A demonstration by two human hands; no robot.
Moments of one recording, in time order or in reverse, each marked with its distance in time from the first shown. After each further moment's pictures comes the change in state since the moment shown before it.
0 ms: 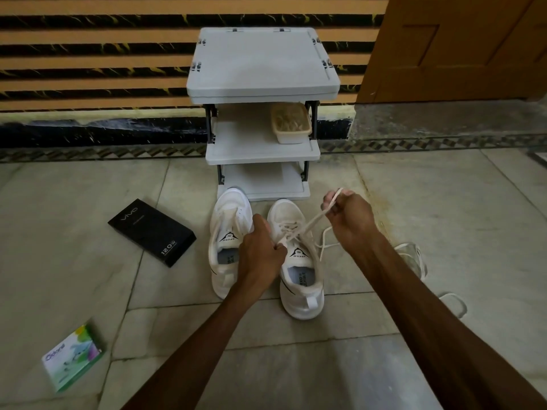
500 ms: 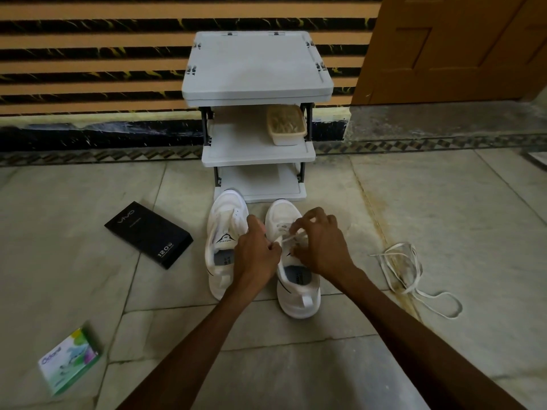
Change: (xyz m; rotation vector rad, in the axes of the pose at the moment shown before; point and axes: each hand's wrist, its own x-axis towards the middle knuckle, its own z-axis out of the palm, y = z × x) left_hand 0.001 0.001 0.001 0.007 0.011 0.009; right_hand -0.012 0.056 -0.023 -1.736 -0.203 -0.610
